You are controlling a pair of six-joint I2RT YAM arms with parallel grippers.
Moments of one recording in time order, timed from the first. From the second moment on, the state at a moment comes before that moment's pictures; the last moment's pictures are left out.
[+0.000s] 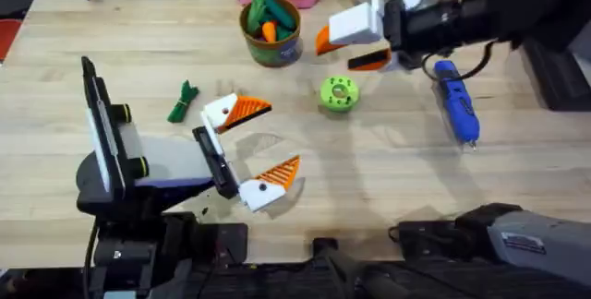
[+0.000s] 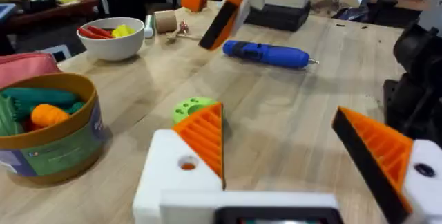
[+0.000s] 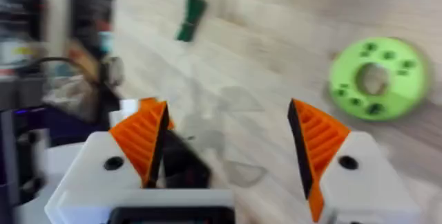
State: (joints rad) left arm 0.03 0.01 0.01 -0.11 1.11 0.09; right arm 0.30 1.35 1.10 -0.69 -0.70 0.41
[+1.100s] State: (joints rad) left arm 0.03 0.01 0.01 -0.11 1.11 0.09; right arm 0.55 1.64 1.35 -1.11 0.11 0.21
